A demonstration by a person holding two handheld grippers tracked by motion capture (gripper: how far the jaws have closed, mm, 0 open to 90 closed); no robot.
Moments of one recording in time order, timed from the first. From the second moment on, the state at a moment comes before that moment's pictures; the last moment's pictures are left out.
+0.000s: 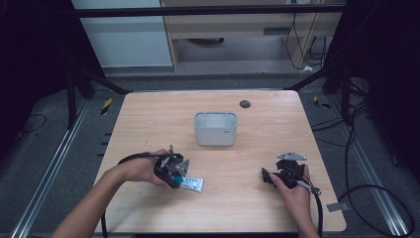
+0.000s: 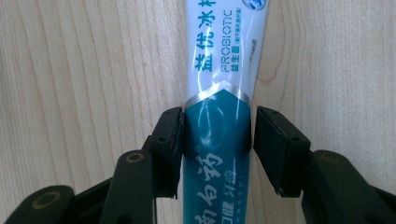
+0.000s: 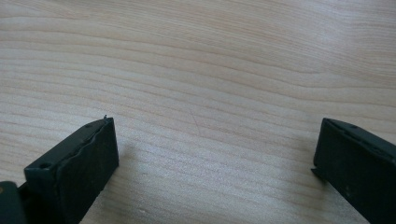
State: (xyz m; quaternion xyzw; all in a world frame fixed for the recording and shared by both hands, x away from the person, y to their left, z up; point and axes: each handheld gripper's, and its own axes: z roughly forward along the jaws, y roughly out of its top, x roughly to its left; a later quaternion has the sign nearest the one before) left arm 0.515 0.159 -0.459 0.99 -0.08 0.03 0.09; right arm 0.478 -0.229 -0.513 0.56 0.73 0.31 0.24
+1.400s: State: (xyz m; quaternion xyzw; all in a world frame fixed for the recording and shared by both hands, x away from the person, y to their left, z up) left arm 0.513 0.151 -0.461 0.99 -0.10 0.02 0.08; right arm 0.478 -0.229 -0.513 0.56 0.73 0.31 0.24
